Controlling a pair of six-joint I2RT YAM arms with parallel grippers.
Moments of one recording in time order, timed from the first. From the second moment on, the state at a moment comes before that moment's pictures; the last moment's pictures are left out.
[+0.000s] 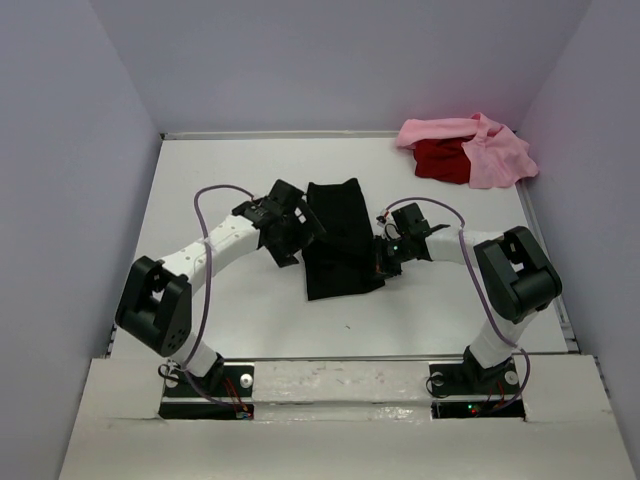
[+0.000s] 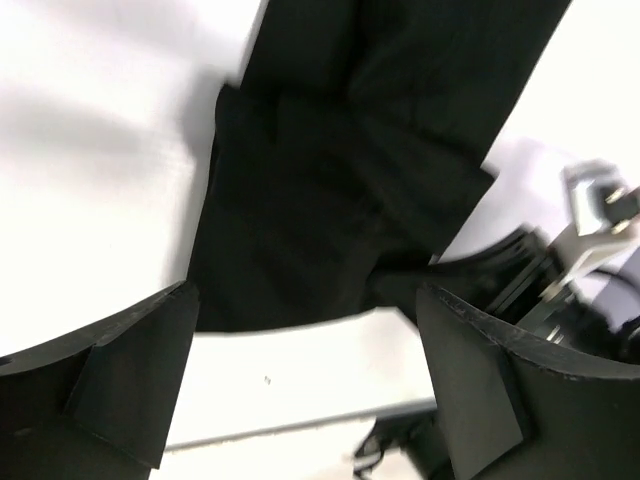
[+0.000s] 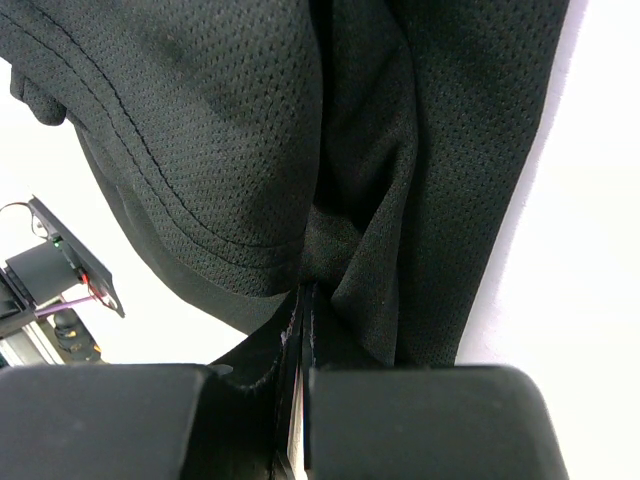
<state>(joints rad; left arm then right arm) -0.57 1.57 1.19 -0.63 0.01 -1.09 0.43 1.75 0.87 -0.21 -0.56 0.51</state>
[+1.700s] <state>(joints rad) -0.85 1.84 1.09 -0.23 -0.09 -1.14 0.43 1.76 0.87 -0.21 -0.59 0.50</state>
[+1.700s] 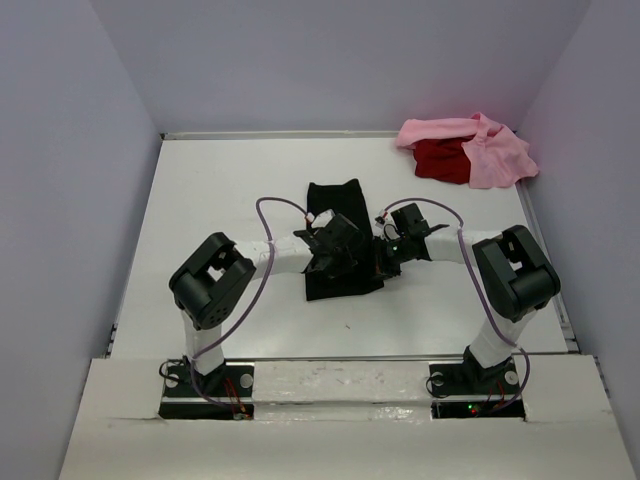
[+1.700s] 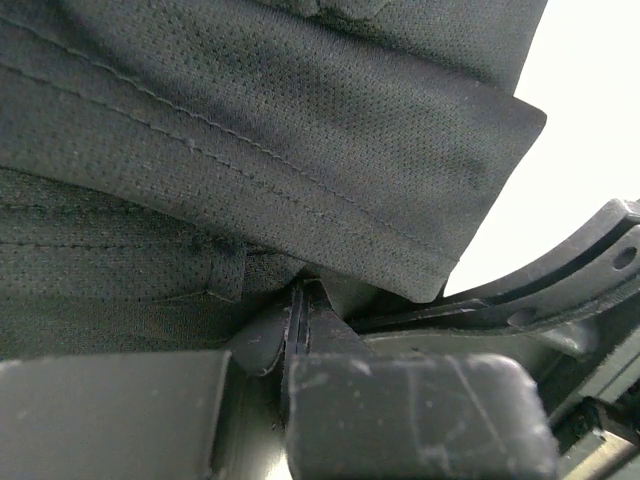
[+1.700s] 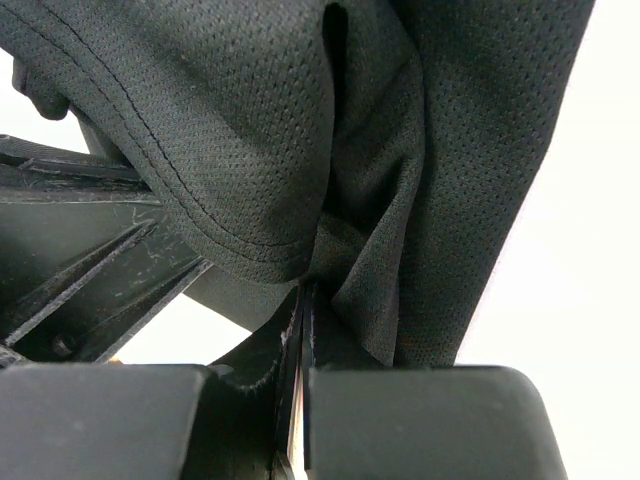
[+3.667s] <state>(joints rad) -0.69 1.77 1.53 -0.55 -0.40 -0.87 0.43 1.74 0.83 -0.20 -0.62 0.50</state>
